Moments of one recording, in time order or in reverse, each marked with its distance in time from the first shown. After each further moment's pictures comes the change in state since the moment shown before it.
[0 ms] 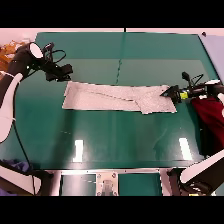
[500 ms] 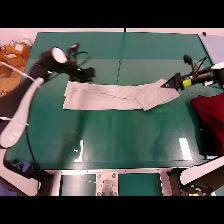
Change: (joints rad) left arm -0.267 -0.040 -0.025 -0.137 0.185 0.100; right arm 0.099 0.200 0.115 0.037 0.111 0.083
